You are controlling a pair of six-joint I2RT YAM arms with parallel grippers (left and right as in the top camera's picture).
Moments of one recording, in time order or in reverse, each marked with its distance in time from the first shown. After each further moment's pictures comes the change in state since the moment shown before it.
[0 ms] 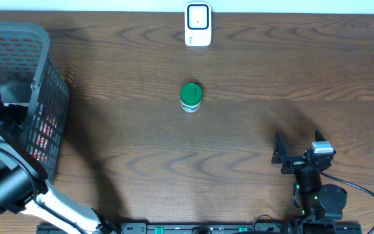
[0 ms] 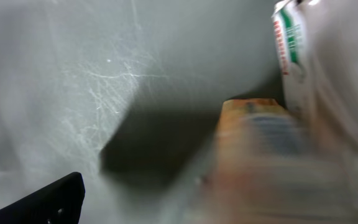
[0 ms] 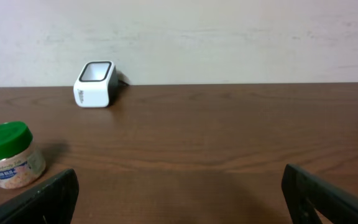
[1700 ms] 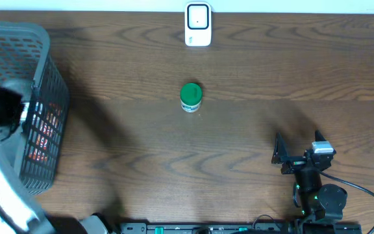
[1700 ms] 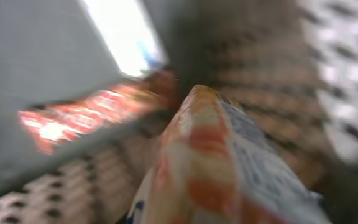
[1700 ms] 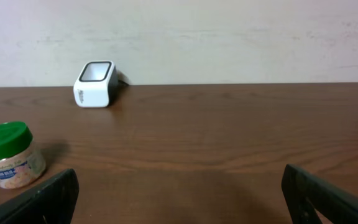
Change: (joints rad) left arm -0.072 -0.587 -0.003 -0.178 0.415 0.058; right arm 0.000 0.000 0.000 0.000 0.000 0.000
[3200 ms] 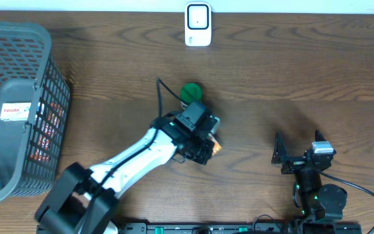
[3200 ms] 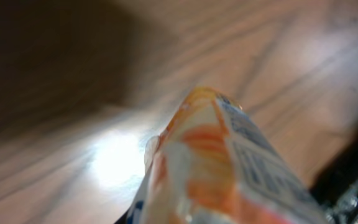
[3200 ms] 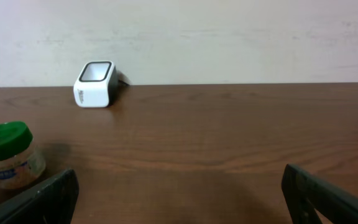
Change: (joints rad) left arm -1.376 0.233 -0.461 0.484 0.122 0.291; right arm 0.000 0.000 0.000 0.000 0.000 0.000
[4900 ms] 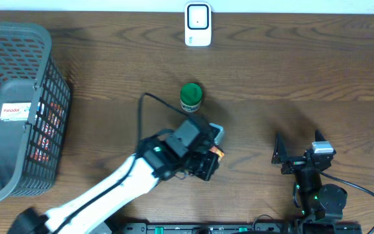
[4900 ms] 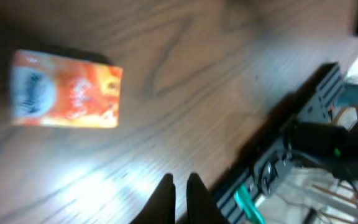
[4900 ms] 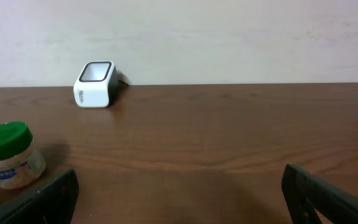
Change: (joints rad) left arm -0.110 -0.293 -0.079 0.009 0.006 -0.170; right arm 0.000 0.000 0.000 0.000 0.000 0.000
